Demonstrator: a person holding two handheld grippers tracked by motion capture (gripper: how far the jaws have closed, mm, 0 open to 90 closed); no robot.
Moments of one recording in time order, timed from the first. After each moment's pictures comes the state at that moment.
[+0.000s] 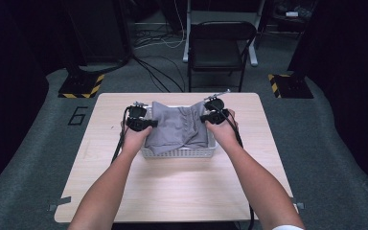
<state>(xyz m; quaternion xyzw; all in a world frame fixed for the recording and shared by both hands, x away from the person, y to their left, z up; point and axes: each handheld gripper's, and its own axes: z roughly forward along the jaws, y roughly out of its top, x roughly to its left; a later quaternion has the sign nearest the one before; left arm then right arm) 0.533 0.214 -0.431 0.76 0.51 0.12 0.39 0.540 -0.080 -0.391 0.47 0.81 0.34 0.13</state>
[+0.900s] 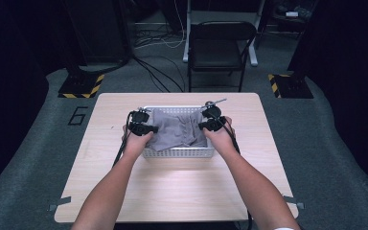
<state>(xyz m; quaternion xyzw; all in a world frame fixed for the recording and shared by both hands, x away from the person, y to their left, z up) 0.532 0.210 -0.451 0.78 0.51 0.11 0.35 0.535 -0.074 -0.421 0.47 0.81 0.32 0.13</state>
